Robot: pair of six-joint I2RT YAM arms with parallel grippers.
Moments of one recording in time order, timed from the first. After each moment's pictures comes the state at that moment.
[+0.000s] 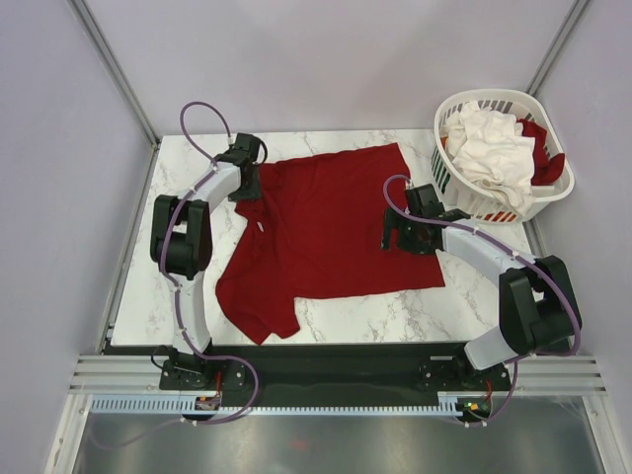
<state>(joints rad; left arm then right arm) -0.21 2.12 1.66 -0.62 -0.31 -0.28 0.33 1.51 0.94 -0.46 -0.03 0.45</state>
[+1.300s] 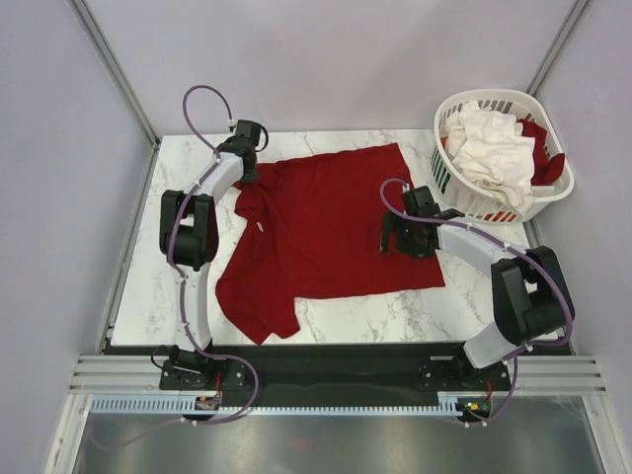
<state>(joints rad) -0.20 2.24 1.87 -0.57 -0.42 -0.21 0.34 1.57 0.94 -0.46 -0.03 0.45</state>
